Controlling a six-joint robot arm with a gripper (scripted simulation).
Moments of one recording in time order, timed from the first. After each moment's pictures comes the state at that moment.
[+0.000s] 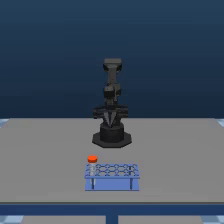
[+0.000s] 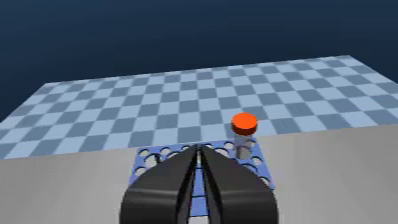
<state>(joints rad) -0.02 -0.80 1.25 0.05 -0.23 0.03</state>
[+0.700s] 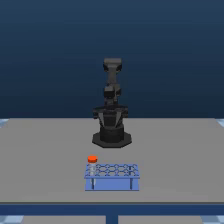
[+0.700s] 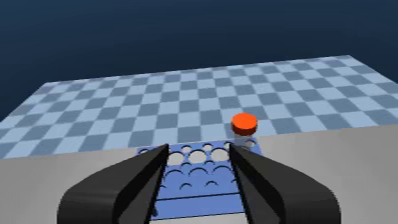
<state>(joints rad) -0.02 -0.79 1.25 0.03 -0.24 0.05</state>
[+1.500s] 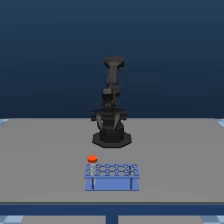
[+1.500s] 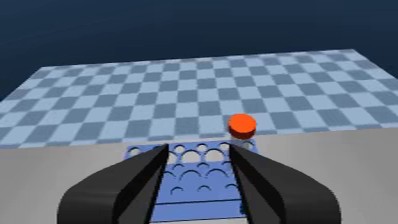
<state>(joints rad) -0.10 -0.67 1.19 -0.33 -0.26 0.35</state>
